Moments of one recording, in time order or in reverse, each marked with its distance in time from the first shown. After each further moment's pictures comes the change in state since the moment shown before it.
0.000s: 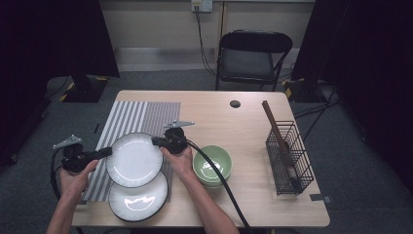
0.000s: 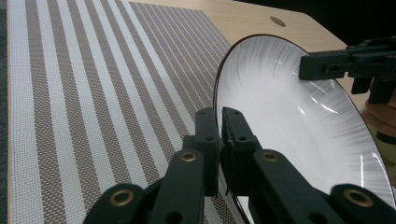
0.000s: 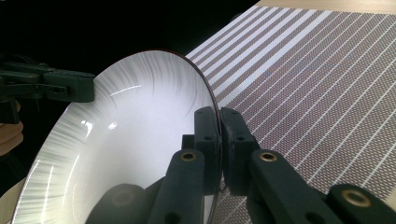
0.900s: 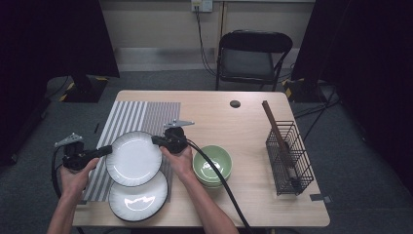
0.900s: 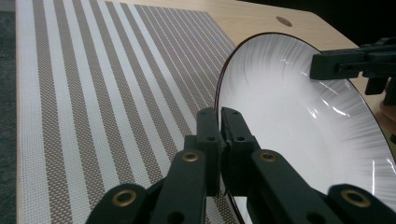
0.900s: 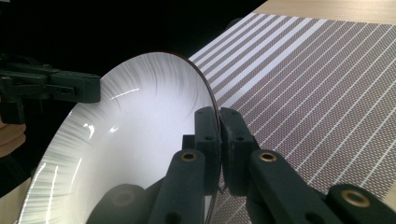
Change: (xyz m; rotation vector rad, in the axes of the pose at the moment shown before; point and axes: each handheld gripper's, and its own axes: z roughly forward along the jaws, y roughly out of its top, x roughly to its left) left arm -0.001 0.006 0.002 0.004 0.028 0.010; right arm 0.003 0.003 -0.003 -0.018 -0.013 -0.005
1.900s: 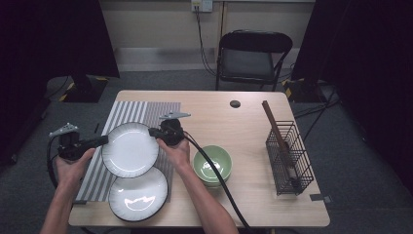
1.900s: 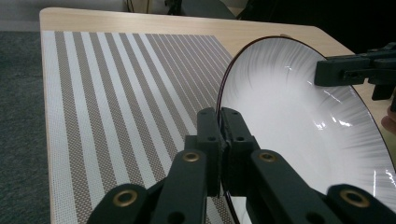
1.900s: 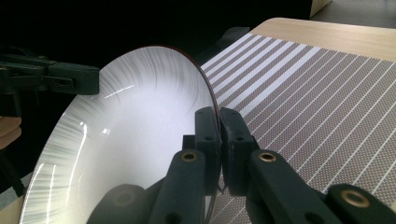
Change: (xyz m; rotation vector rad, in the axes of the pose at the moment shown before) left arm 0.007 0.028 -0.004 -0.035 0.016 0.017; right arm 0.004 0.028 0.004 -0.015 -0.021 -0.040
